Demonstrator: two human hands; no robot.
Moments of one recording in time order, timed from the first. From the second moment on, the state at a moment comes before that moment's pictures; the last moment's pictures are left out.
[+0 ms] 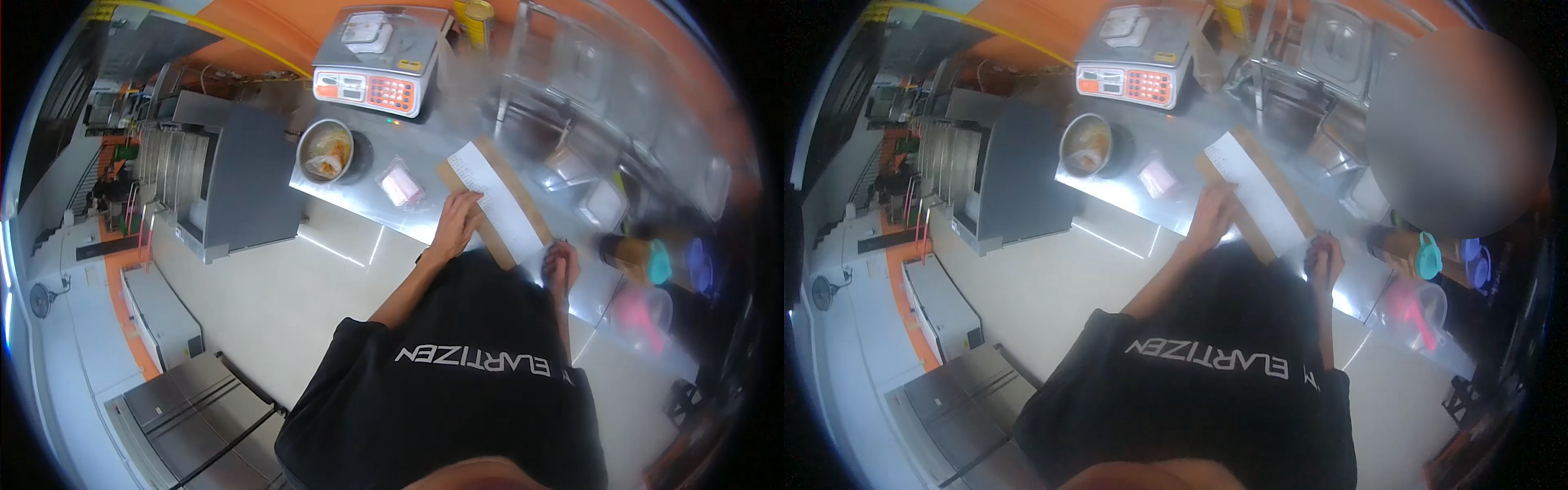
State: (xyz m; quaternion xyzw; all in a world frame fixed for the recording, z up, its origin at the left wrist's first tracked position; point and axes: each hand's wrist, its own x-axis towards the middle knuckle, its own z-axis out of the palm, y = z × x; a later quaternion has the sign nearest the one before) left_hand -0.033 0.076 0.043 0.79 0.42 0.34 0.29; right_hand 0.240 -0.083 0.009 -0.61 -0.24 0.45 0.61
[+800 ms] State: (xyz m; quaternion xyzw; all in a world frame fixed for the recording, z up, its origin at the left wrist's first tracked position) left_hand -0.020 0.069 0.020 0.82 0.43 0.30 0.23; right_hand 0.226 -0.020 0.010 -0.55 -0.52 0.45 0.47
